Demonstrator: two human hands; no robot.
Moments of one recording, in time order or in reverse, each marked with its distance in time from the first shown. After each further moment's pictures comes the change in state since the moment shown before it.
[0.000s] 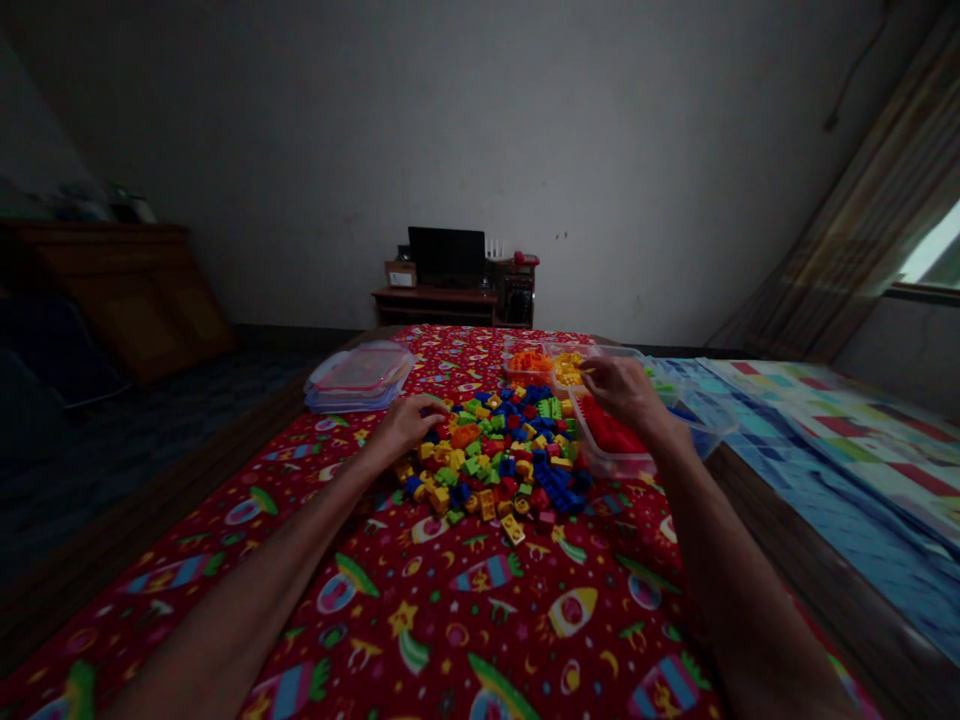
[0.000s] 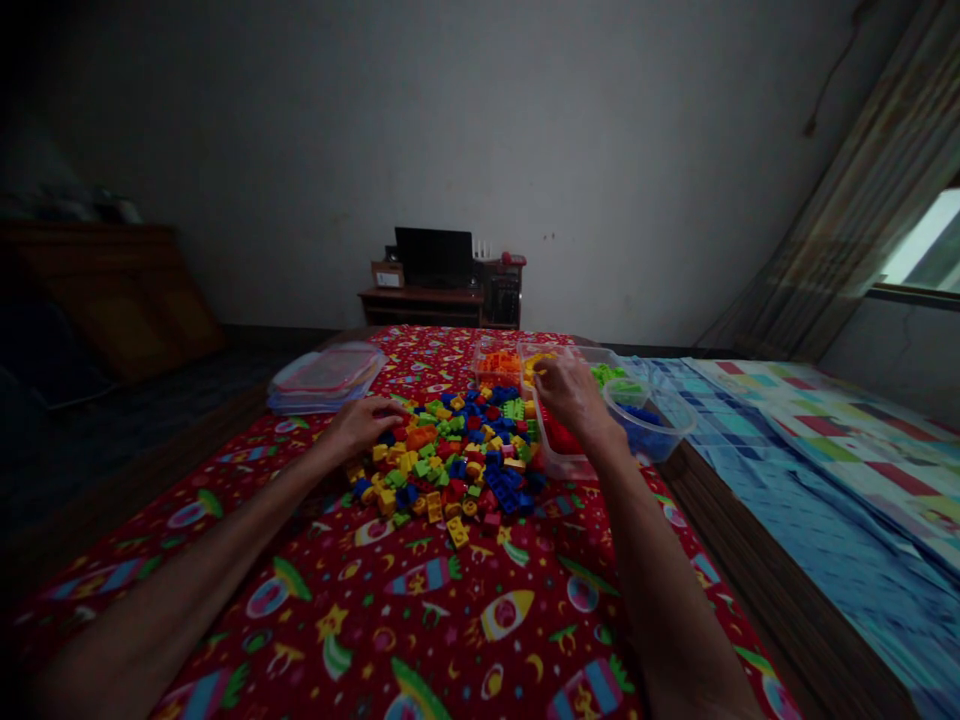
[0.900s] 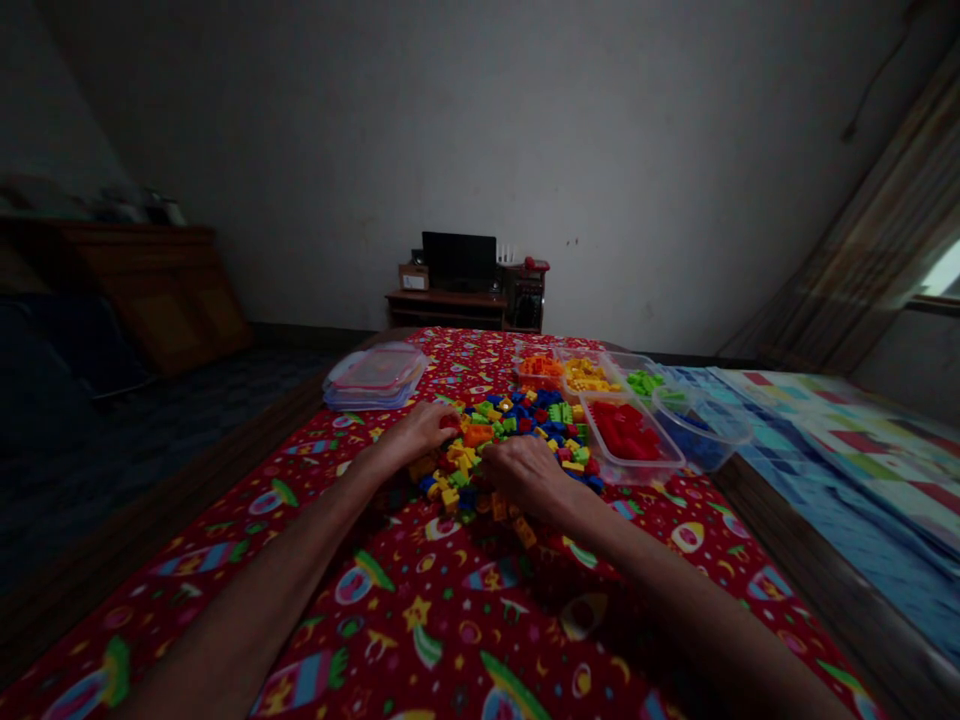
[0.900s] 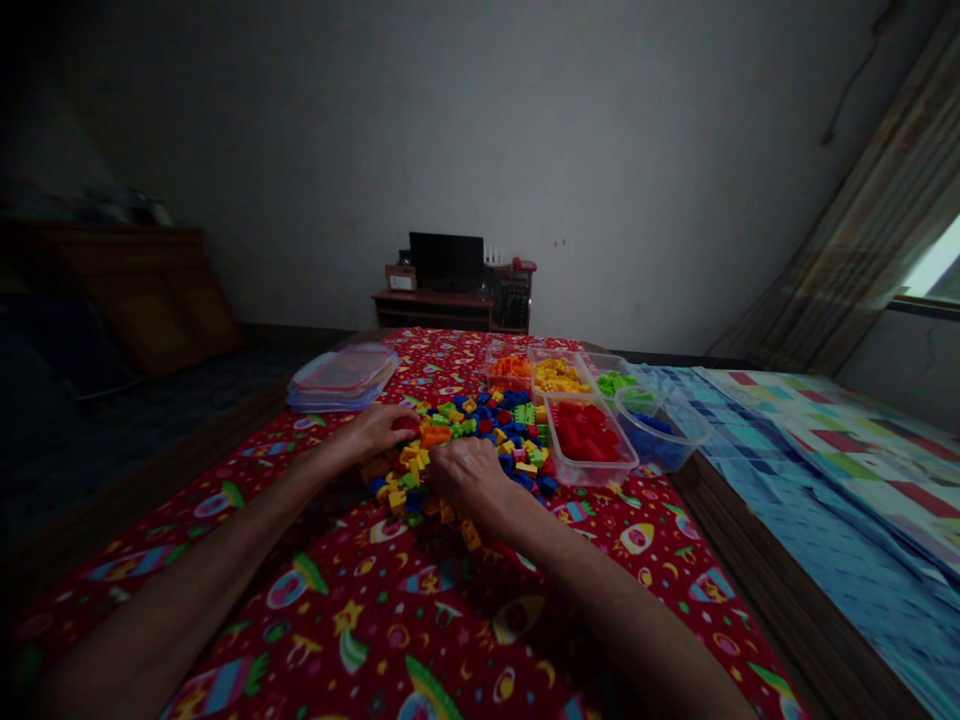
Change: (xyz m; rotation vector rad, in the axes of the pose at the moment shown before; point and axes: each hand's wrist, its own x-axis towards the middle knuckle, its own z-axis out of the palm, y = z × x) left_hand -0.004 0.004 -0.006 0.212 -0.203 0.071; right_hand -0.052 -0.120 0.060 0.001 -0.362 -0.422
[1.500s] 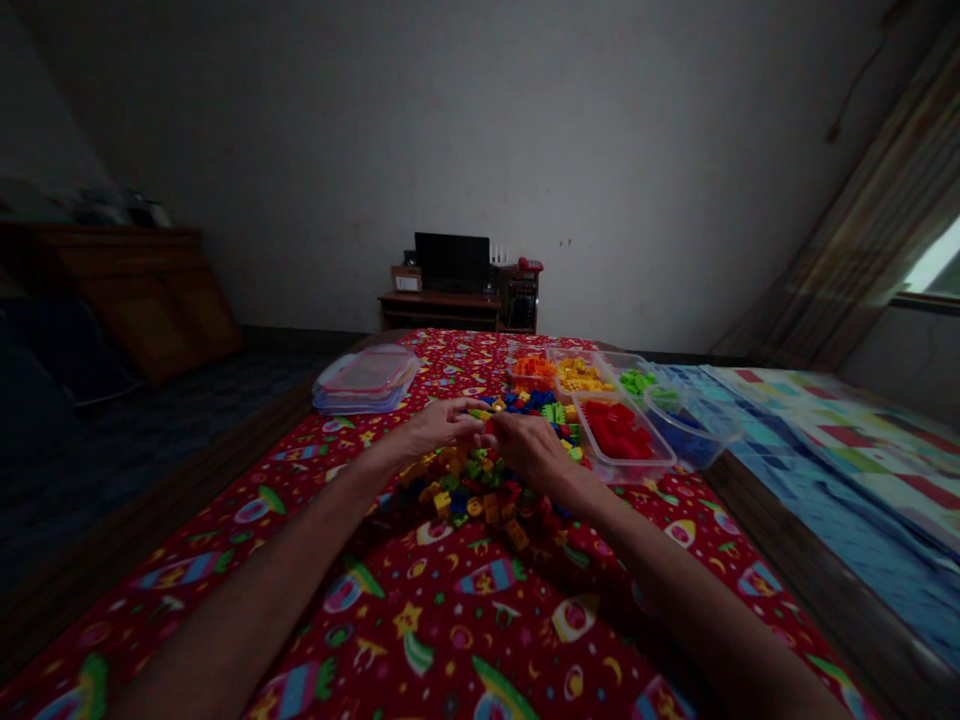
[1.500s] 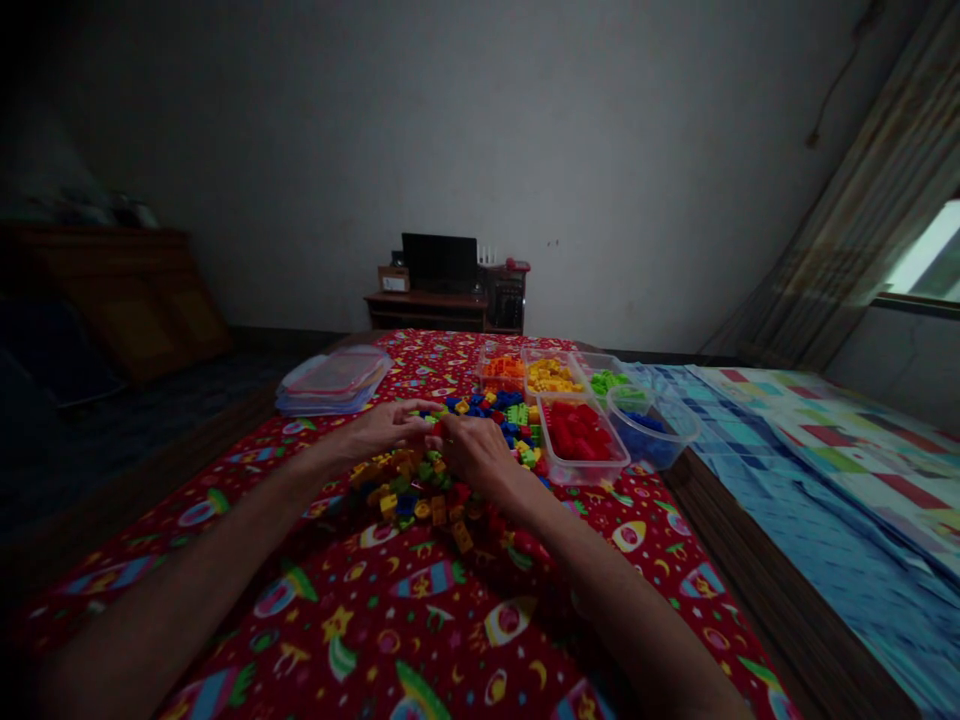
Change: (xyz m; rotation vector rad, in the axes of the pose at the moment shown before) left_hand -0.013 0.057 -0.011 -0.956 -0.257 -0.122; right_hand 0.006 0.034 0.012 0.218 0.365 -0.010
